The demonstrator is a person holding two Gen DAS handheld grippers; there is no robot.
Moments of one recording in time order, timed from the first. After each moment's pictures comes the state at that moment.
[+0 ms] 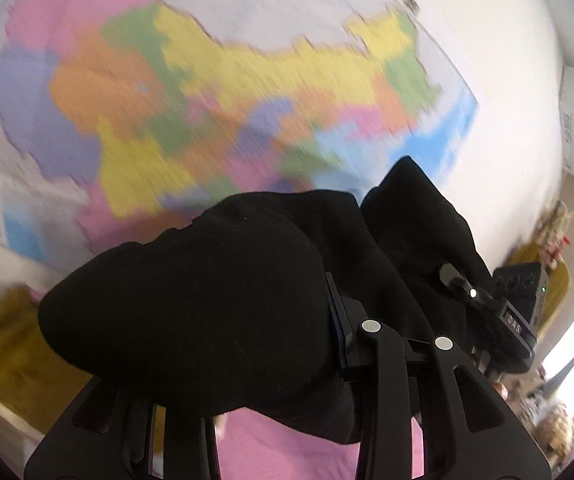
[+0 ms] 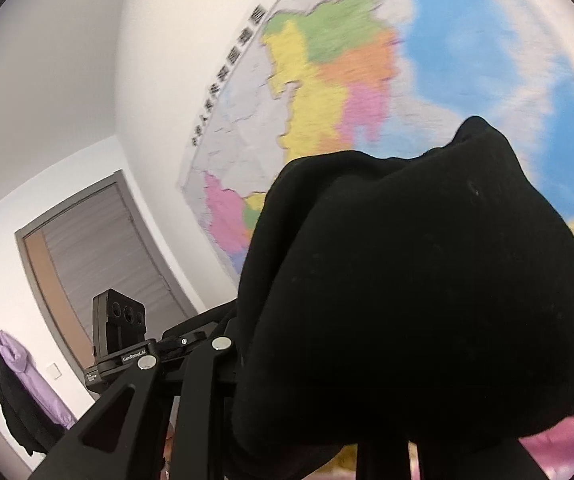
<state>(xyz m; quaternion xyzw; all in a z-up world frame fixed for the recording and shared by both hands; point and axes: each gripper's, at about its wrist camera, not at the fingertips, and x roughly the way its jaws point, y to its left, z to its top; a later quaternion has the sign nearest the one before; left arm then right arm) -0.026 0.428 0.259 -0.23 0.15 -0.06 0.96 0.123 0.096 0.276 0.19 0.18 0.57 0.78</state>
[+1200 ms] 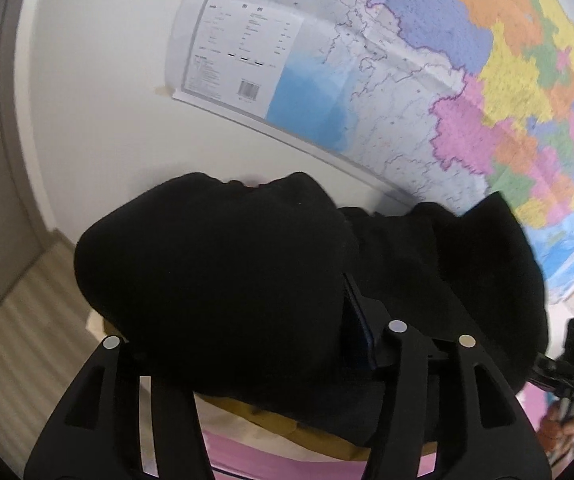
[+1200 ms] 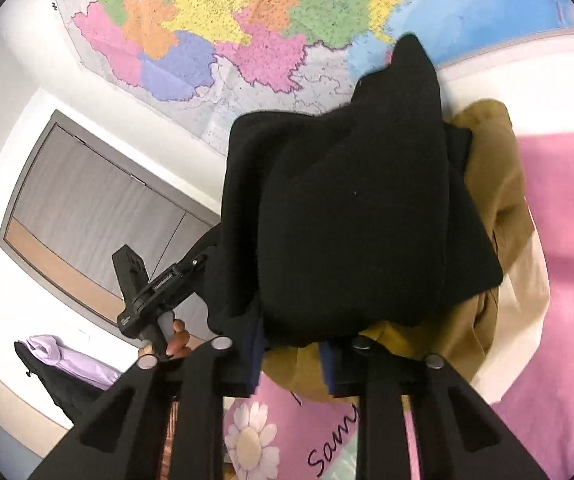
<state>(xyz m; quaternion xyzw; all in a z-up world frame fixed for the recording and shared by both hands) -0.064 0.625 0.016 -0.27 0.27 0.21 0.90 0.130 0.246 0.029 0.16 0.47 0.57 0.66</state>
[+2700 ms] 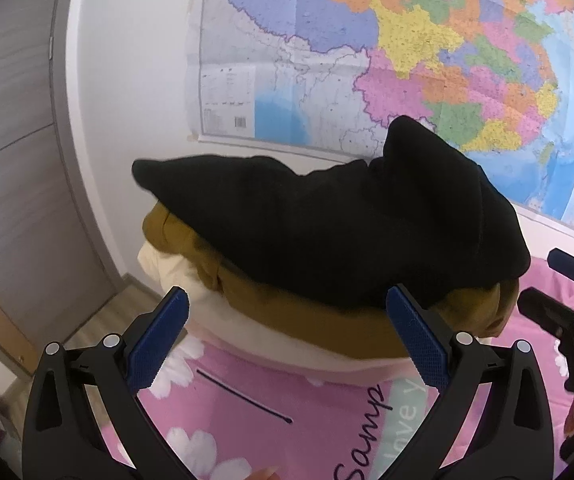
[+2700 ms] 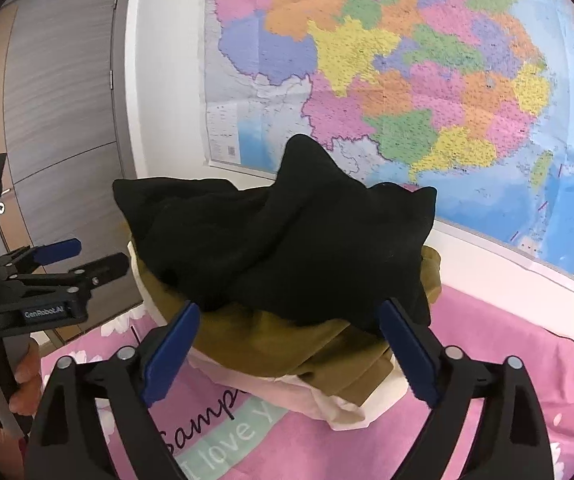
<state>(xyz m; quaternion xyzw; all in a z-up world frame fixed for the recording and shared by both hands) -0.123 0.442 0.024 -0.14 0.23 0.33 0.91 0.028 0.253 0.057 -0.14 0.23 0.48 0.84</state>
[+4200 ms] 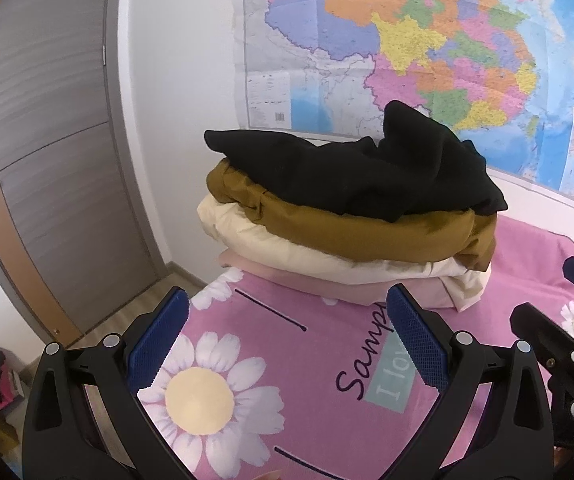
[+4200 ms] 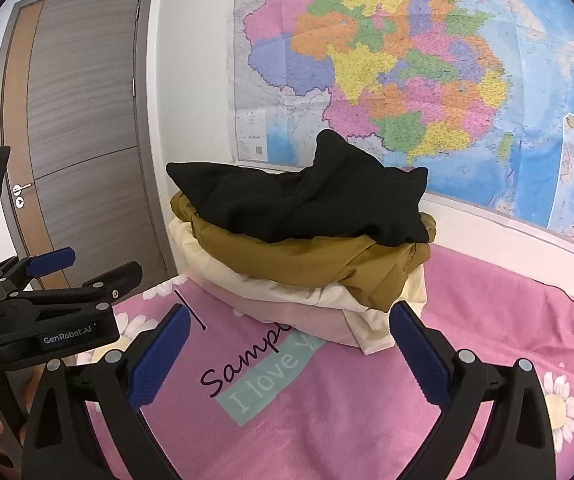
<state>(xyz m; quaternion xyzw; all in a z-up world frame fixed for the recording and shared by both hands) -0.199 0.342 0.011 -0.12 0.23 0.40 0.88 -0.062 0.177 0.039 -0.12 0.20 0.49 0.84</state>
